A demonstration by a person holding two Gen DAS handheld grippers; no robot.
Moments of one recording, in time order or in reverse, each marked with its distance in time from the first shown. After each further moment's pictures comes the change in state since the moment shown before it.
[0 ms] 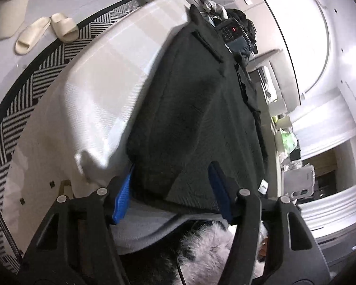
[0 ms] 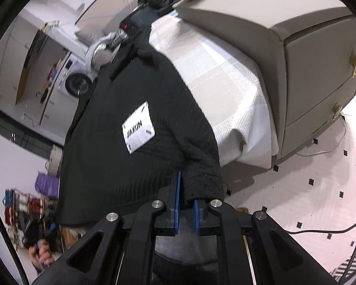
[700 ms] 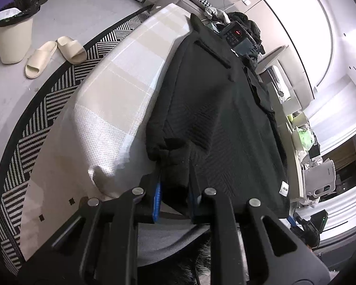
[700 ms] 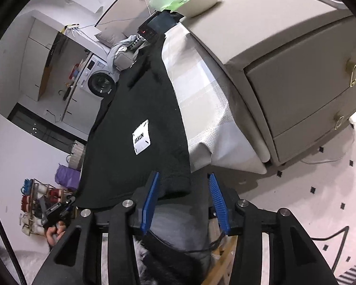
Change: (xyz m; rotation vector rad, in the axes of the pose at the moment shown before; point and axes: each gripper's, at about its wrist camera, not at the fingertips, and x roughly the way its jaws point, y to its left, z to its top) left arm -0.003 -0.005 0.001 0.076 -0.077 0.113; right arm -0.041 -0.045 0.007 -0.013 -0.029 0.169
